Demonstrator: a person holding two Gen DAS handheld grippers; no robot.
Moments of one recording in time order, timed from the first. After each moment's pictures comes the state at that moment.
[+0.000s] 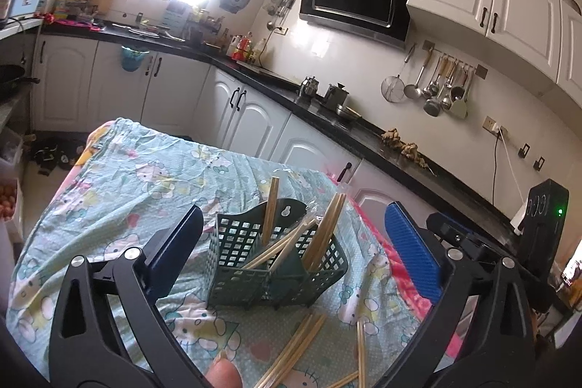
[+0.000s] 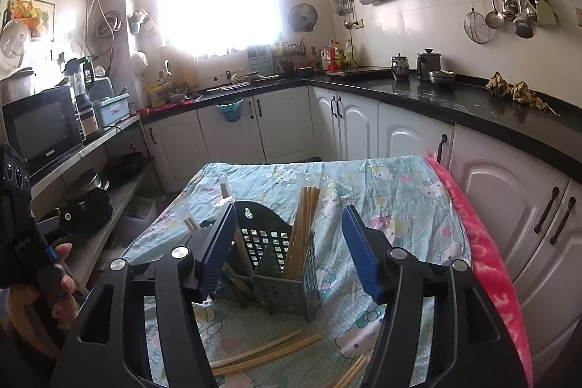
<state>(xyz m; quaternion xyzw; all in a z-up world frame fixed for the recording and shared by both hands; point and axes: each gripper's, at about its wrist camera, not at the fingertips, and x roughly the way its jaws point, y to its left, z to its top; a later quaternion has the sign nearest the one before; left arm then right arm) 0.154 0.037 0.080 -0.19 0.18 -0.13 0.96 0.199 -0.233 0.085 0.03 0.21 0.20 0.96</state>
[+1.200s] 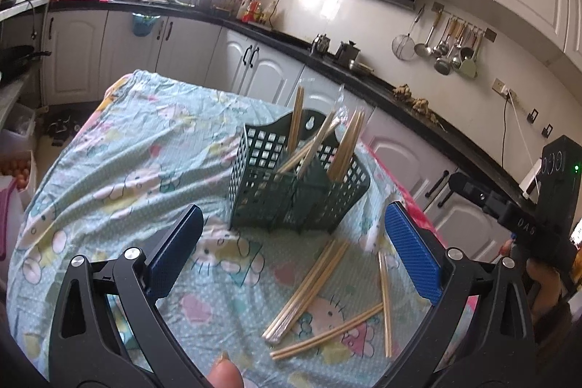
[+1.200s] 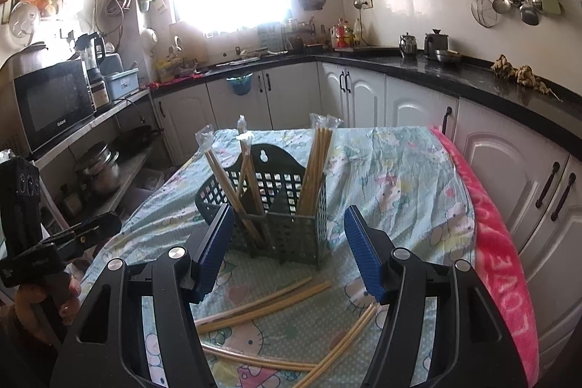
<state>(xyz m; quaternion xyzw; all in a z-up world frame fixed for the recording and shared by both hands) 0.111 0.037 0.017 -0.16 0.26 -0.12 0.94 0.158 -0.231 0.055 0.01 0.25 0.21 0.94</state>
